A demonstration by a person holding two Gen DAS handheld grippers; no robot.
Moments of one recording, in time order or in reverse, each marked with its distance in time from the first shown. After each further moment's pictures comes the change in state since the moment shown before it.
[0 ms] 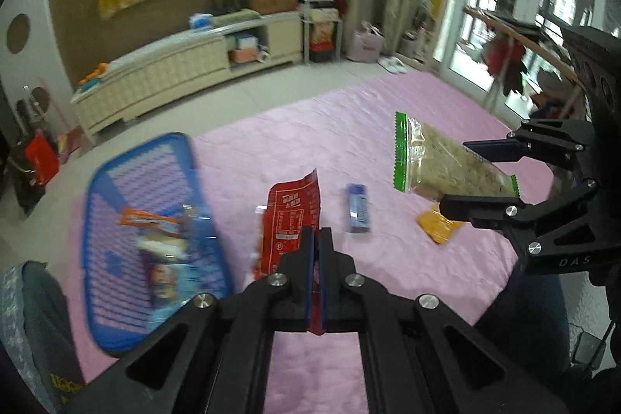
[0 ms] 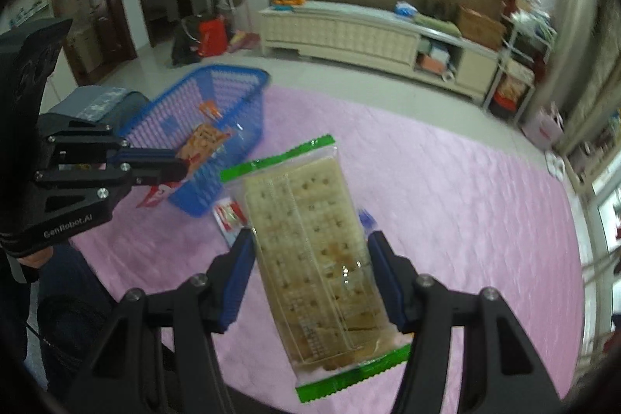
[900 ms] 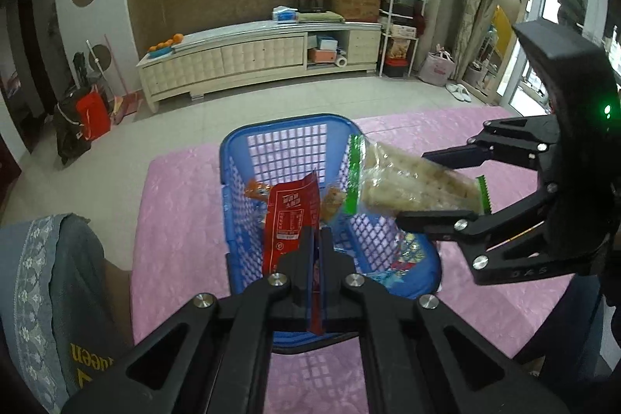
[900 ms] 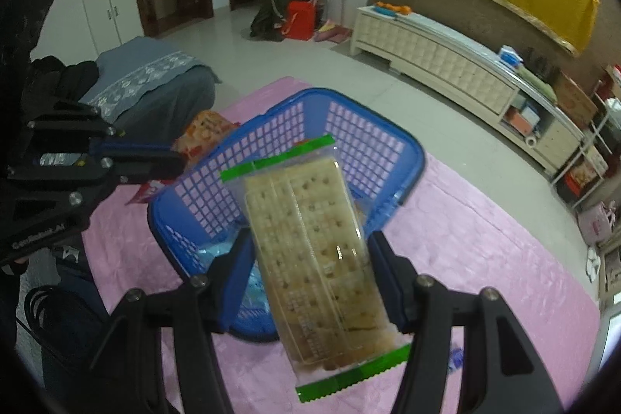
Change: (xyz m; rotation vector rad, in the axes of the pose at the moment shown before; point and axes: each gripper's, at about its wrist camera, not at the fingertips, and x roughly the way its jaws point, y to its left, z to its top) left arm -0.027 0.143 -0.038 -0.179 -0.021 0.148; right arm 0.109 0.119 0.095 -0.290 0.058 0.171
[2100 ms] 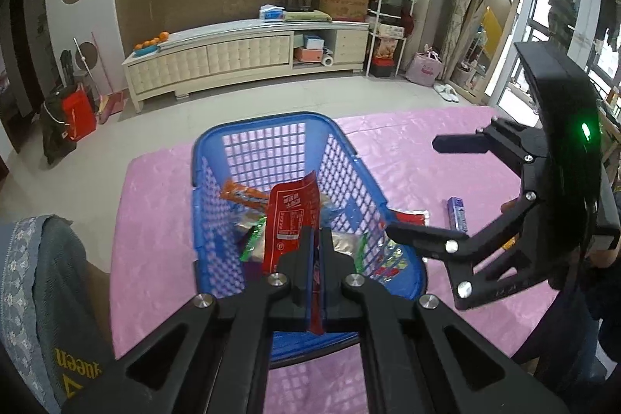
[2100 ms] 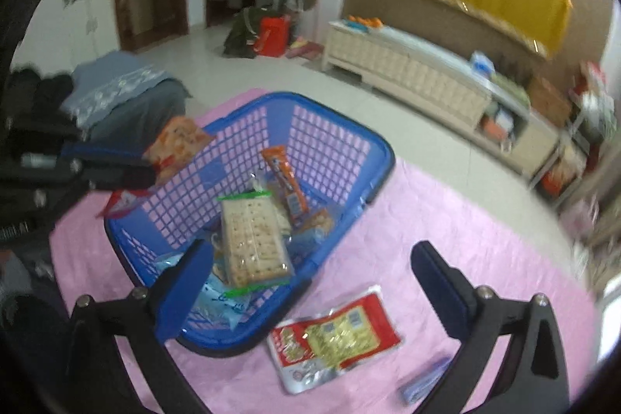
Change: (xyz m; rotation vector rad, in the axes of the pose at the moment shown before) left arm 0.016 -0.017 0.009 0.001 0.003 -0.067; right arm -0.005 -0.030 -0.024 0.141 -0.064 -0.093
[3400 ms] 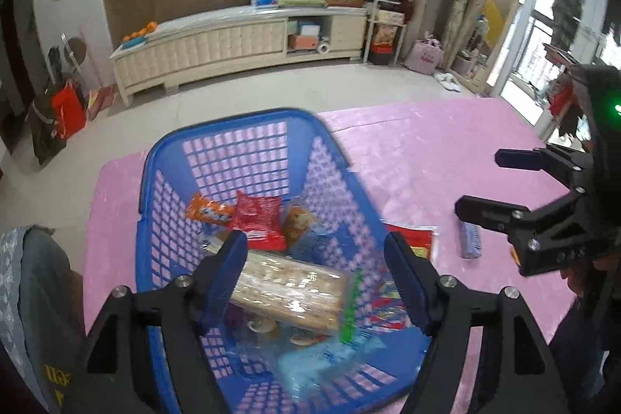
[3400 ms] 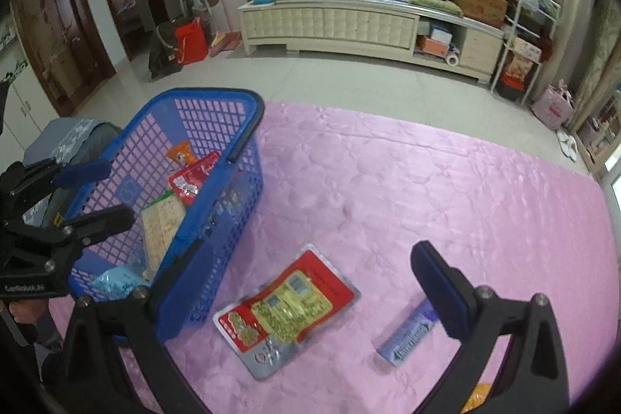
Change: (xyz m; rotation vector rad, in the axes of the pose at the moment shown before) left arm 0.056 -0.017 0.023 0.032 0.039 -0.006; right arm -0.009 -0.083 -0.039 0.308 0.052 -0.097
